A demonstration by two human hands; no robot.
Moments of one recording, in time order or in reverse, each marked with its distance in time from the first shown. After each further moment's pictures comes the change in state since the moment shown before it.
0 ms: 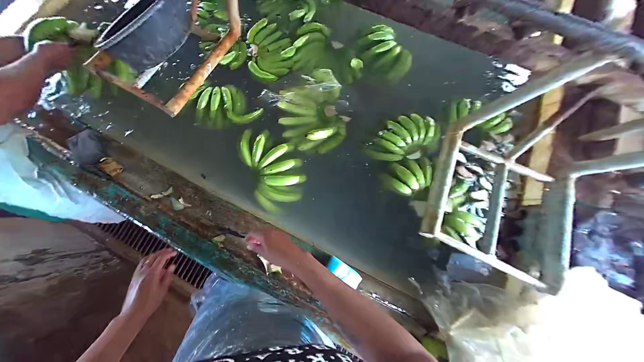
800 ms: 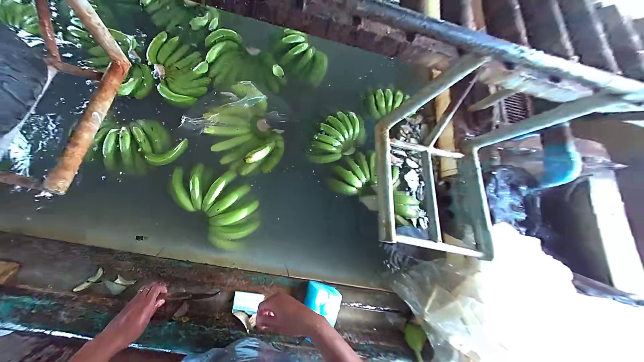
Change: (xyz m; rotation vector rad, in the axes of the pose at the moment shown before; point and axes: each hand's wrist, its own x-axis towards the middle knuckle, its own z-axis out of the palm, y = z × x) left_hand 0.177 0.001 0.033 0.146 -0.669 0.196; right_hand -0.059 0.075 0.008 0.402 -0.076 0.168
